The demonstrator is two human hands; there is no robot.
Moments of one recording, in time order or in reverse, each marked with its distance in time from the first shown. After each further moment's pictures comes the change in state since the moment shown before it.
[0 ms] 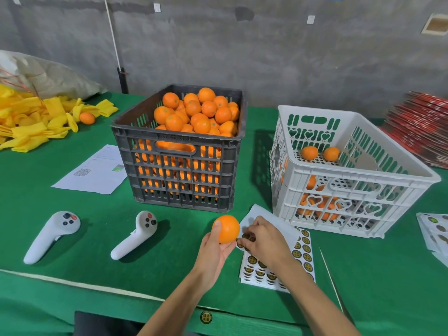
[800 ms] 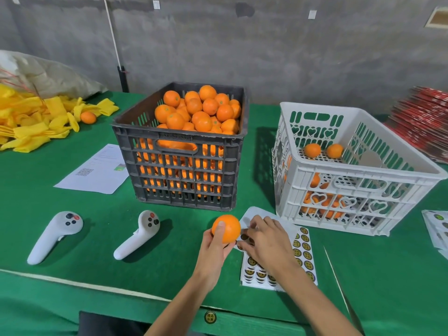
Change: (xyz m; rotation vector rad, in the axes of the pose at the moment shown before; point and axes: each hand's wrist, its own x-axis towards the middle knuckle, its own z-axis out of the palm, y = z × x) left_hand -0.009 -0.001 -0.004 0.162 0.015 0.064; right_hand -0.011 -0.006 0.002 -0.291 0.114 -0.146
